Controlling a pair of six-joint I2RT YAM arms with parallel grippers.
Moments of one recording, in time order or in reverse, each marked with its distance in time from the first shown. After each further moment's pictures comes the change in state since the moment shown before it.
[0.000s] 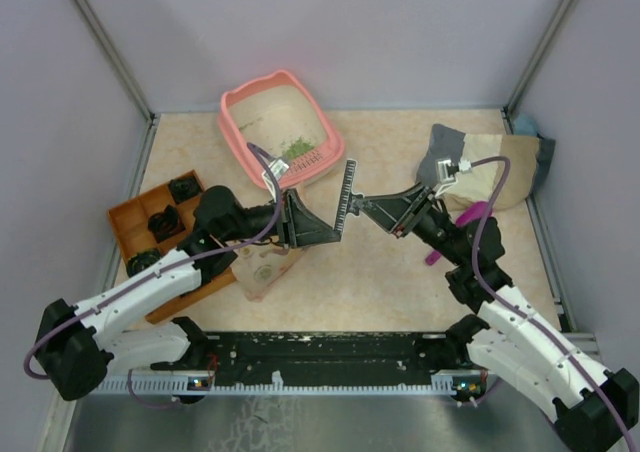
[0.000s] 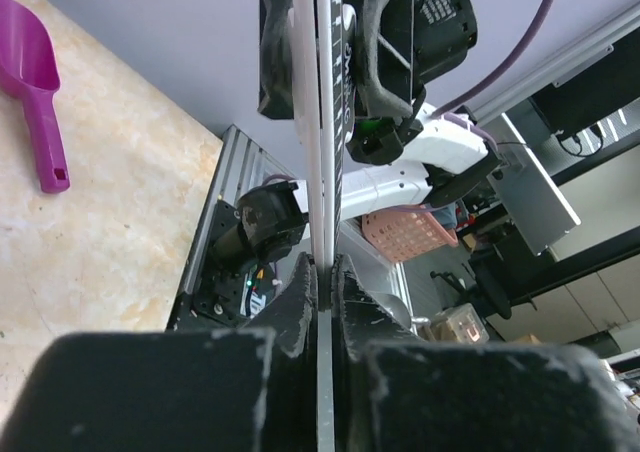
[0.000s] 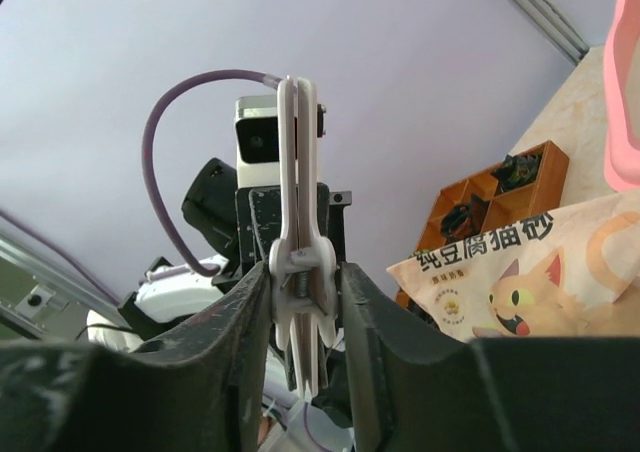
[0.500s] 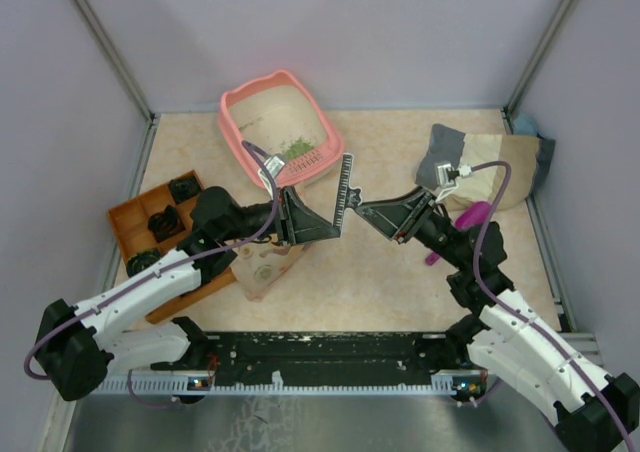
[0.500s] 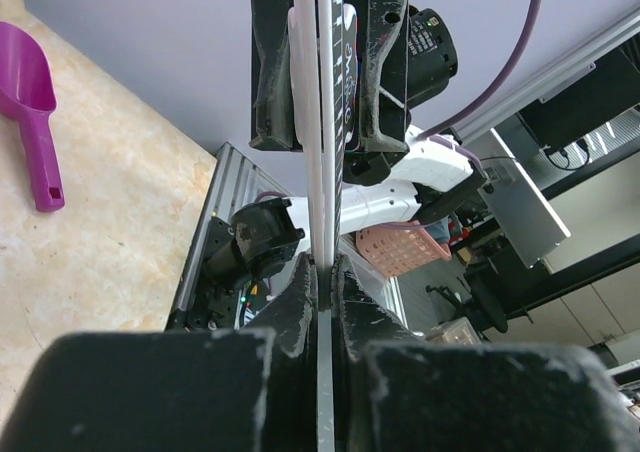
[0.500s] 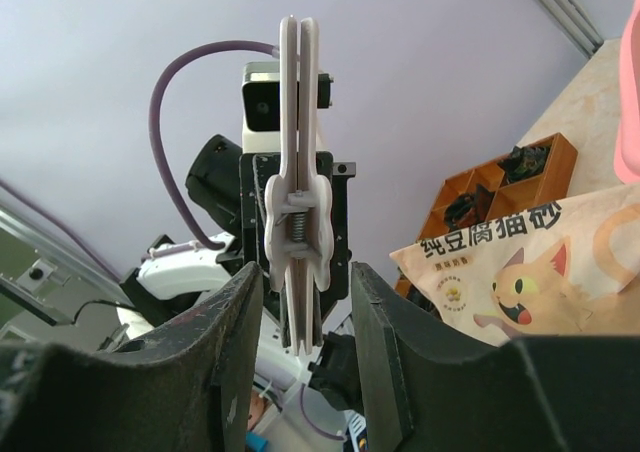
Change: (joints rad) left arm 0.000 0.000 -0.010 0.058 -0.018 -0.043; right arm 0.000 -0.039 -0.034 0.013 -0.038 -0.018
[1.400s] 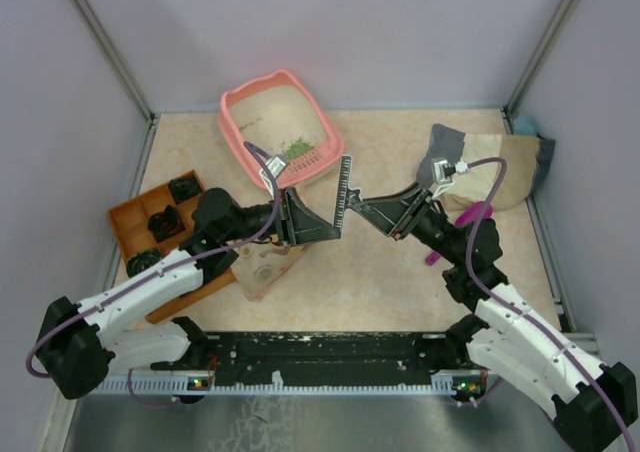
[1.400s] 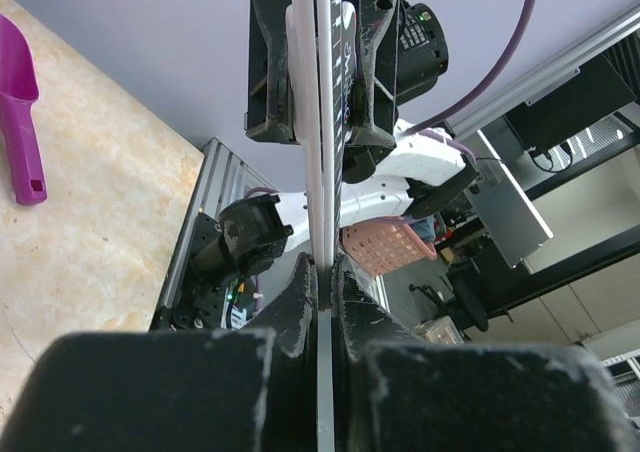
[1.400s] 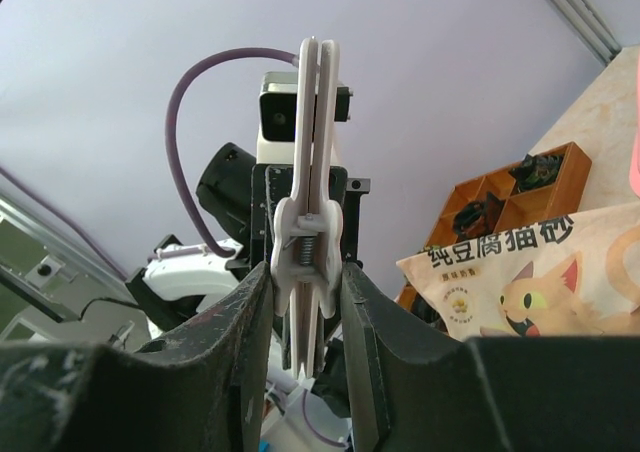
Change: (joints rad) left arm 0.000 0.010 -0.017 0.047 0.019 -0.051; right arm 0.001 0.056 0.001 0.090 -0.013 0.012
